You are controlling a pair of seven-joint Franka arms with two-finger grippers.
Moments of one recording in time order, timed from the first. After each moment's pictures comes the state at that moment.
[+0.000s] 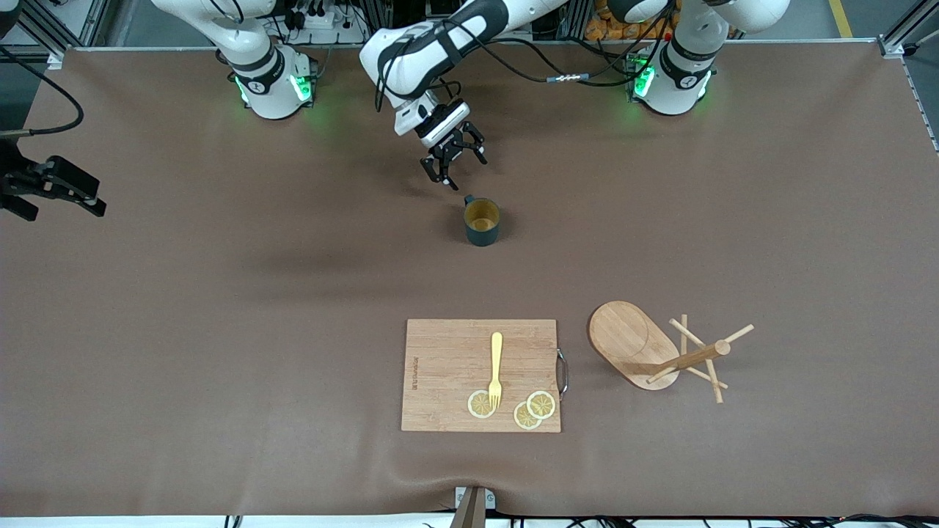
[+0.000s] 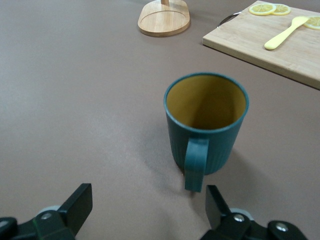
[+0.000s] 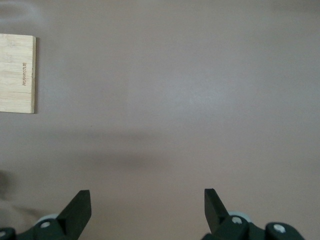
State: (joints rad) left arm -1.02 0.86 -0.44 -1.46 0.94 1.54 -2.48; right arm -0.05 0.01 0.01 -1.56 0.01 1.63 -0.10
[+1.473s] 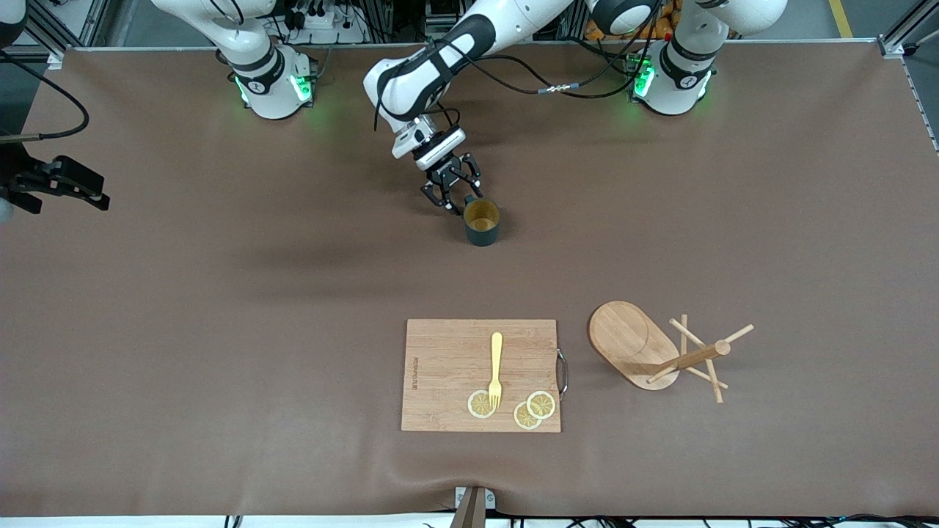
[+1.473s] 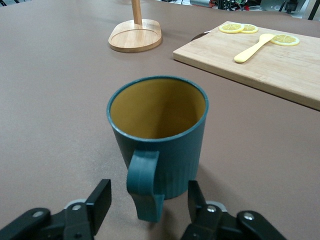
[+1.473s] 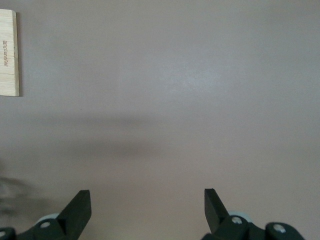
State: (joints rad) left arm -1.11 0.95 -0.28 -1.37 1.01 1.59 -2.44; right arm -0.05 0.01 0.01 -1.56 -0.02 1.56 -0.10
